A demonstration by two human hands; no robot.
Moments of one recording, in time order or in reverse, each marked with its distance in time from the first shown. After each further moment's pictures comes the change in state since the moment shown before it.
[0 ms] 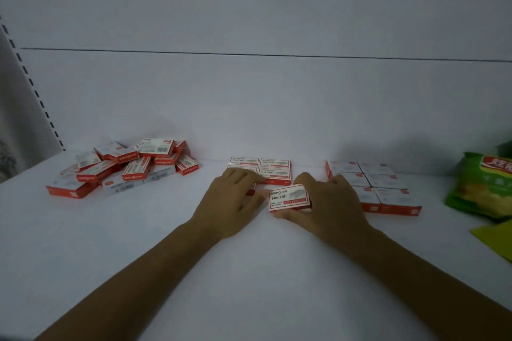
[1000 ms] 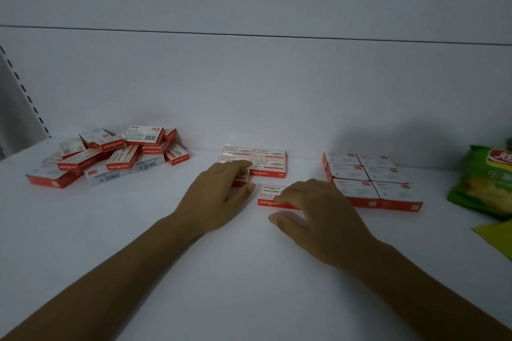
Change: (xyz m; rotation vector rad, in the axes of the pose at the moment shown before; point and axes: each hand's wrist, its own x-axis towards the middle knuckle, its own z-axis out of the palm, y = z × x) left_hand -0.003 0.004 -0.002 -0.059 -0.067 -0.162; right_hand -0.017 -0.005 -0.006 0.189 -0.127 -0.156
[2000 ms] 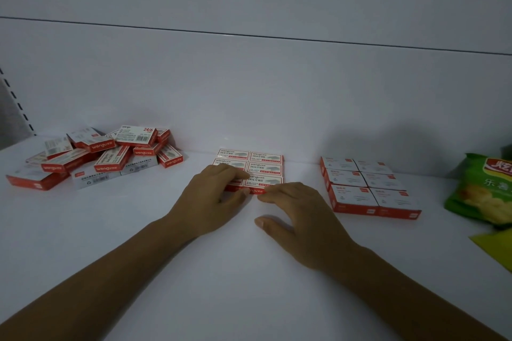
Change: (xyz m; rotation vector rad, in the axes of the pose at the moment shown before) left_hand 0.006 -0.007 0.001 -0.062 0.022 0.040; right_hand 0.014 0.007 0.027 0.127 0.012 -0.037
